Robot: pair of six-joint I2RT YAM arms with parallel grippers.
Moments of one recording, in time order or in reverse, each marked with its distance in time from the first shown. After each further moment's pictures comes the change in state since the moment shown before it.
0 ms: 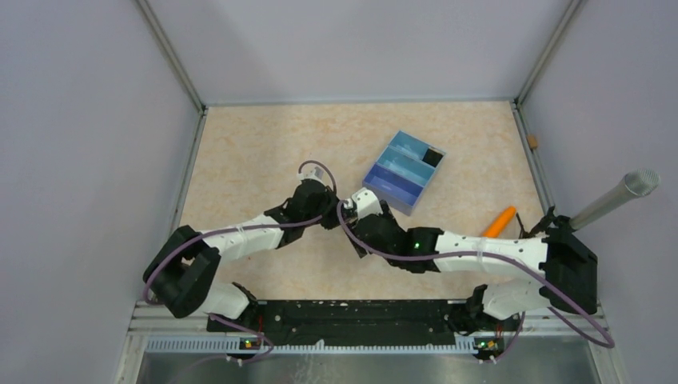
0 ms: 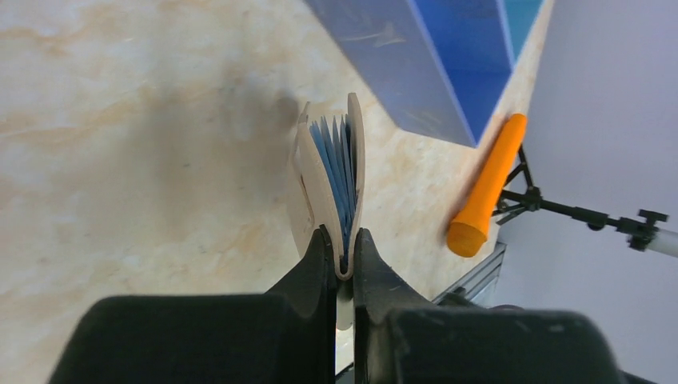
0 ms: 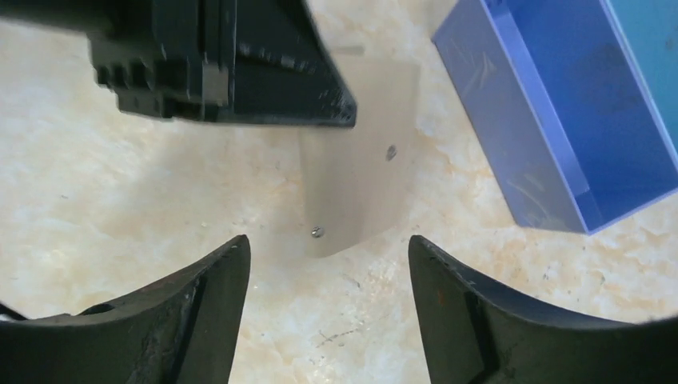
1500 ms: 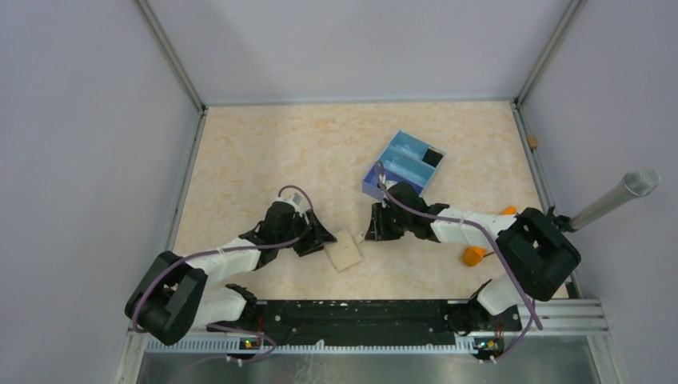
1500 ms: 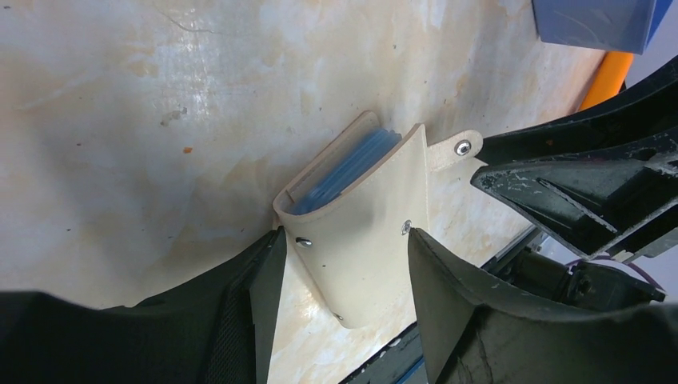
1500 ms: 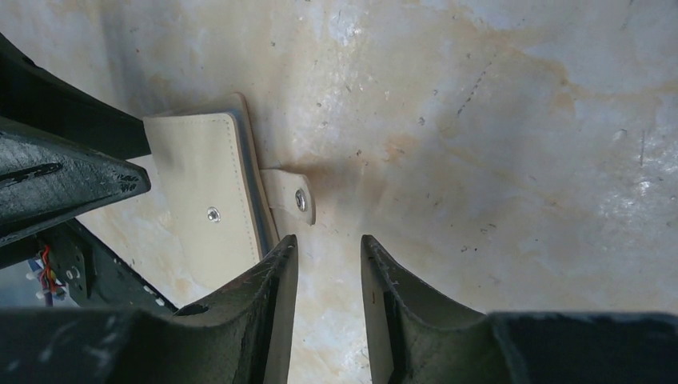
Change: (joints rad) left arm 0.197 -0.185 -0.358 0.019 0.232 0.193; right arm -0.486 0.161 -0.106 0.172 -0.809 0.289
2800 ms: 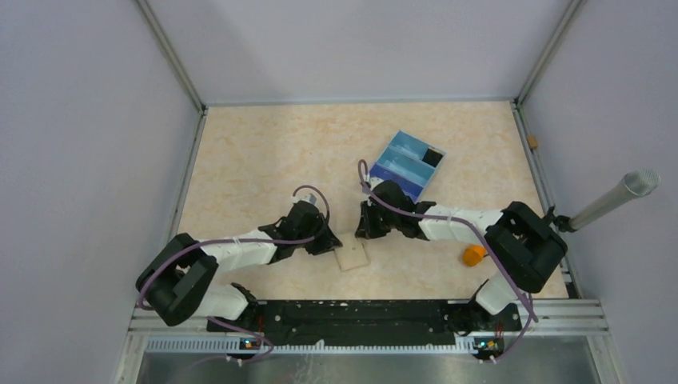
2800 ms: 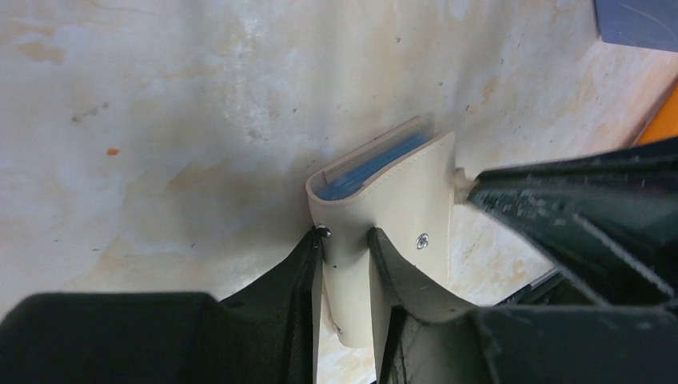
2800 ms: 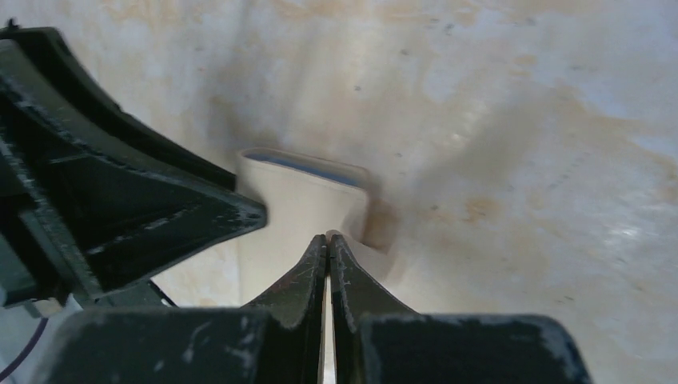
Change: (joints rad) left arm -0.183 0.112 0.122 -0.113 -0.203 -0.069; right arm 0.047 0.084 0.074 0.059 0.002 -0.028
